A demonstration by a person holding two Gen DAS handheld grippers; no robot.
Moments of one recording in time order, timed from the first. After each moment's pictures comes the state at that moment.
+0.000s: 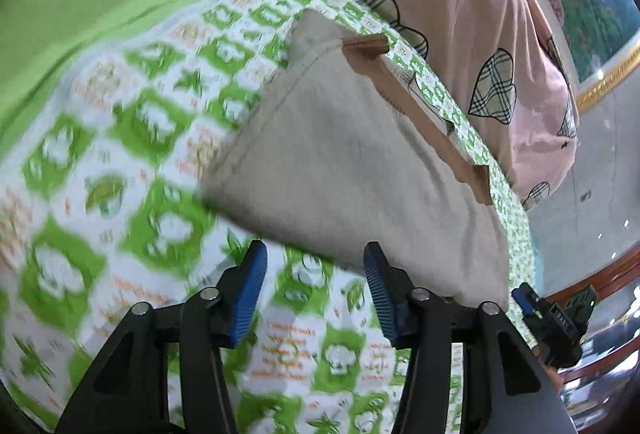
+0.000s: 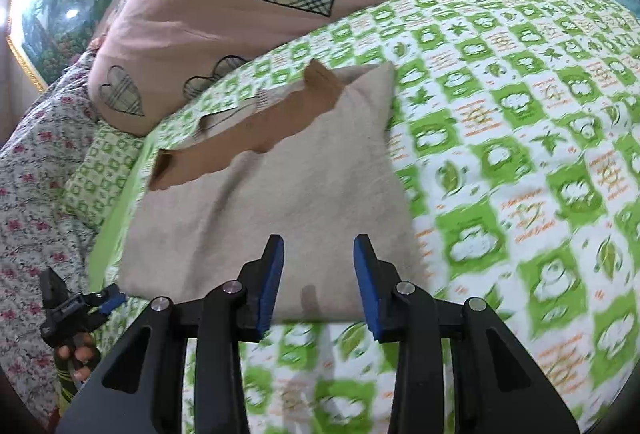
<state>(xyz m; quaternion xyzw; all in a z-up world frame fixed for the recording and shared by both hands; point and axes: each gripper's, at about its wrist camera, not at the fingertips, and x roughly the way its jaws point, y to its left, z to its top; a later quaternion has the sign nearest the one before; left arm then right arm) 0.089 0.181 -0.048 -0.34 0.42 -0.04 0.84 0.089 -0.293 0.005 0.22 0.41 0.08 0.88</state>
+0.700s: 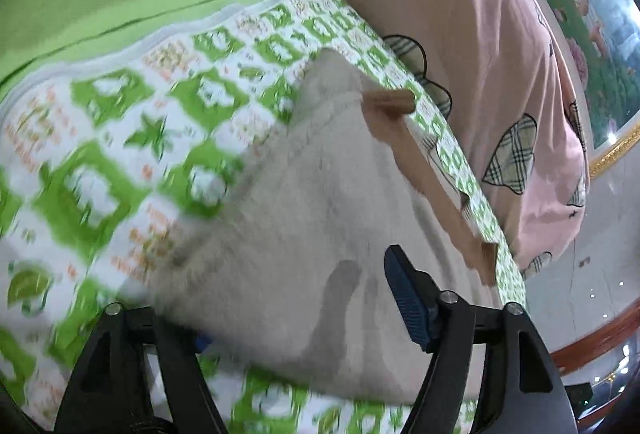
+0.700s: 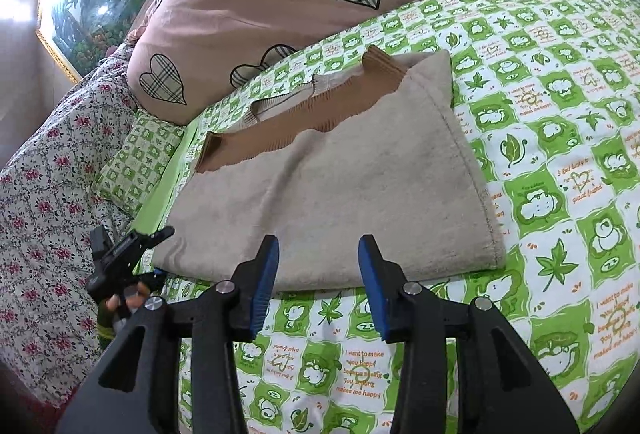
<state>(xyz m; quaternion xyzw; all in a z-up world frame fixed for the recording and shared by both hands) 0.163 0.187 -0.061 -0.39 0.36 0.02 0.85 0.072 -0.264 0.005 0.23 0.40 0.14 0.88</state>
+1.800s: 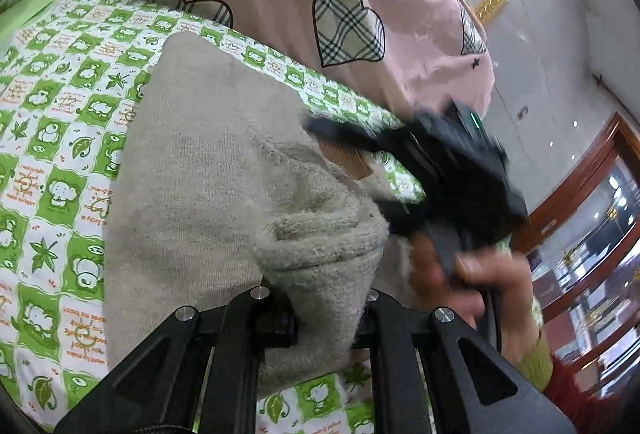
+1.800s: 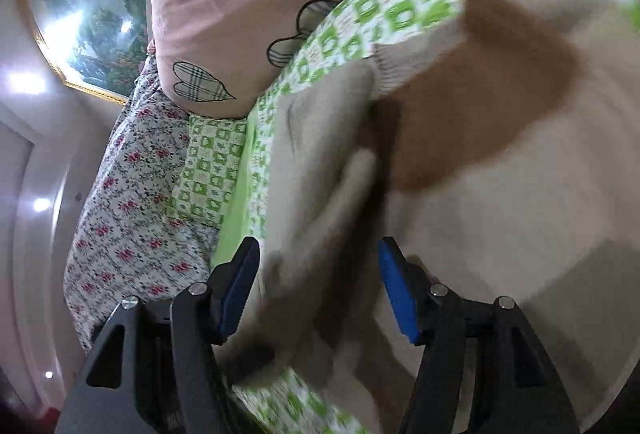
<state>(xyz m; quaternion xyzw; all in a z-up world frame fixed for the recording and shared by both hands) 0.196 -0.027 -0.004 -0.22 0.37 -0.21 0.88 0.280 -0.233 -0.028 0.37 0.47 0.31 0.74</state>
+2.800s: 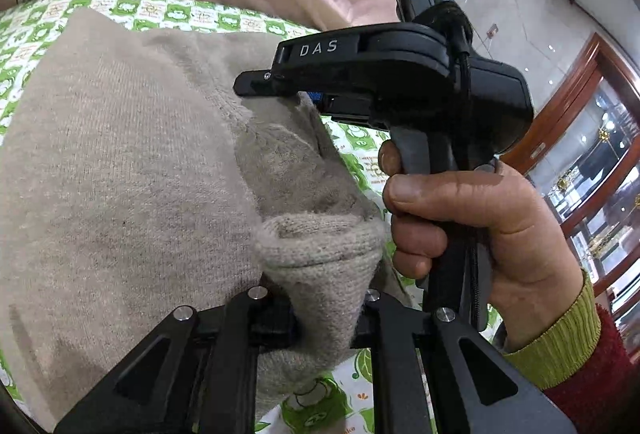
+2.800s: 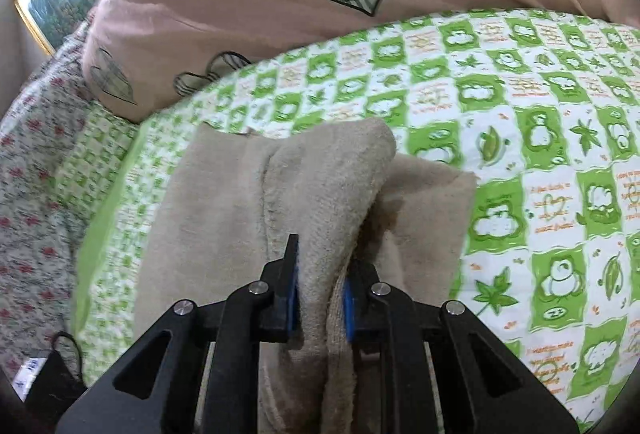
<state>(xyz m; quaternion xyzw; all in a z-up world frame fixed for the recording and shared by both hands) 0.222 -0.164 -0.033 -0.13 0.42 -0.30 0.85 0.280 -0.311 -0.004 0.15 0.46 0.13 0.86</state>
